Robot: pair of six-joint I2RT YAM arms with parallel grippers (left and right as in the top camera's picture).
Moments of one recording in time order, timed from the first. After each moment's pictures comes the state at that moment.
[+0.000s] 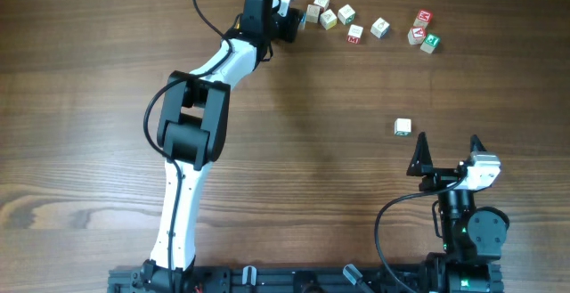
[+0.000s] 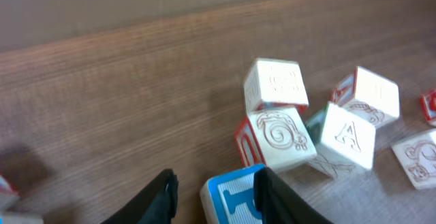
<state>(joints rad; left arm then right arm) -0.32 2.54 1.89 0.04 0.28 -0.03 -0.07 0.02 0.01 0.00 -0.04 0.09</state>
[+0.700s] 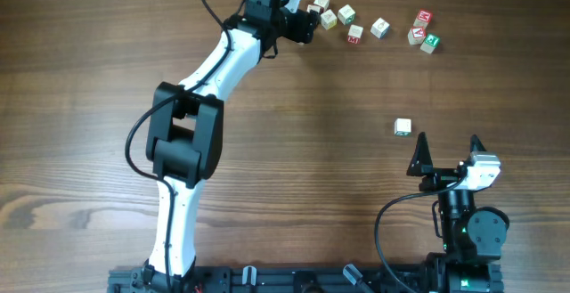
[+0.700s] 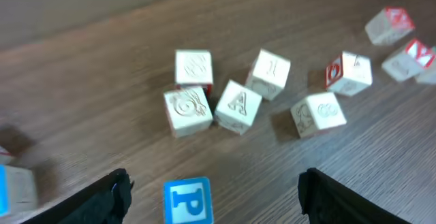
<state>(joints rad) -0.37 2.35 1.87 -0.24 0.28 0.02 -0.07 0.02 0.01 0.00 -0.04 0.09</state>
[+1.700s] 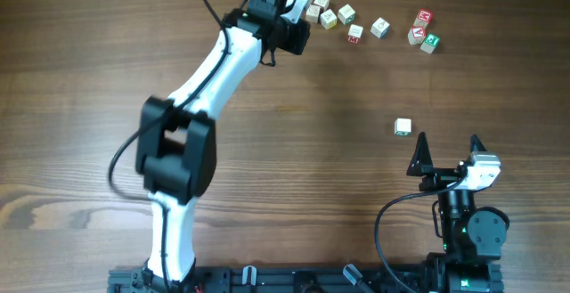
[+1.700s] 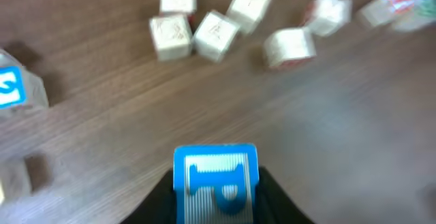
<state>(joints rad) -0.42 2.17 1.86 -0.60 0.21 -0.02 -0.07 0.02 0.01 0.00 -0.04 0.09</state>
